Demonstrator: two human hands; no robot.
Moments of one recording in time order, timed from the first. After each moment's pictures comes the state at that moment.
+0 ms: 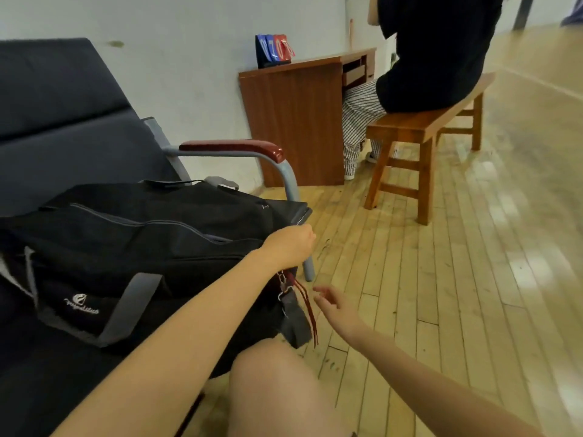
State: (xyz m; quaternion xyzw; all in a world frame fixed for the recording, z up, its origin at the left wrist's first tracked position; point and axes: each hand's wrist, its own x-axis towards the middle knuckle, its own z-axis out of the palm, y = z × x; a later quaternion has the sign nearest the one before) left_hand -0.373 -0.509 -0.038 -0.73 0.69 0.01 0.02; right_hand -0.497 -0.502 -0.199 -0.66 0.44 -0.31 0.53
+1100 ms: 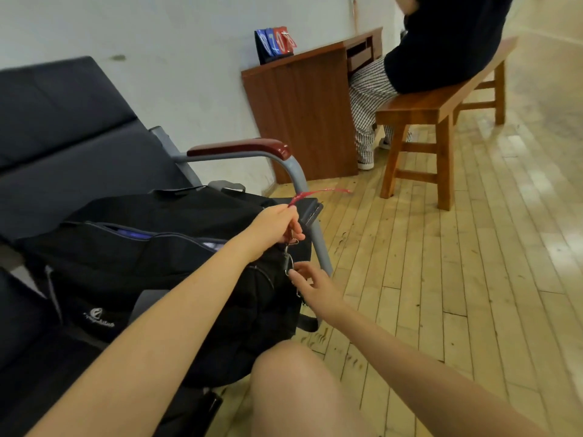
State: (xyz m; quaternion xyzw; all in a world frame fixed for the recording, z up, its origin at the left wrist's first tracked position) left_hand -0.348 -0.502 -0.003 -0.71 0.49 0.34 -0.36; right_hand -0.444 -0.500 -0.154 -0.68 0.35 -0.35 0.53
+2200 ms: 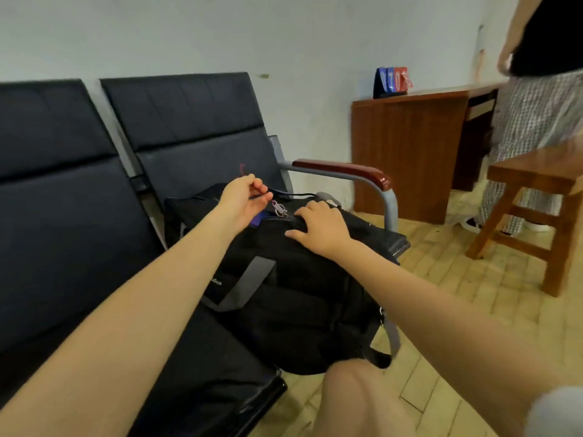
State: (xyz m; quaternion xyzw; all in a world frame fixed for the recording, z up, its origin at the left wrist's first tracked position) left_hand -0.189 -0.387 0.086 -0.53 0.19 0.27 -0.78; right_hand -0.303 -0.494 0.014 -0.94 0.22 -0.25 0.01
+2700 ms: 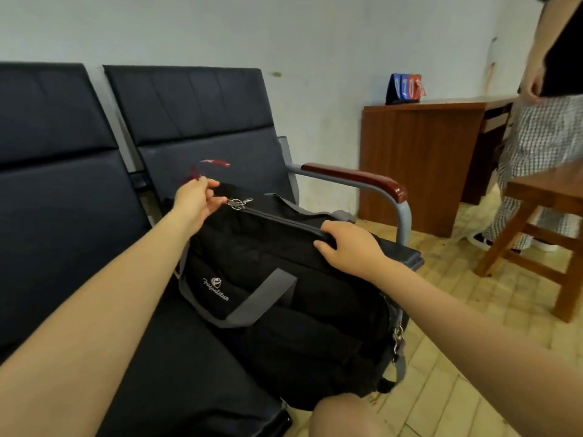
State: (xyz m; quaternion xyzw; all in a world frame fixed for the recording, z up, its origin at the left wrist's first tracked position) left_hand -0.062 -0.364 0.071 -0.62 0.15 0.14 -0.76; right_hand -0.314 -0.516 0.008 -0.95 0.18 -0.24 0.08
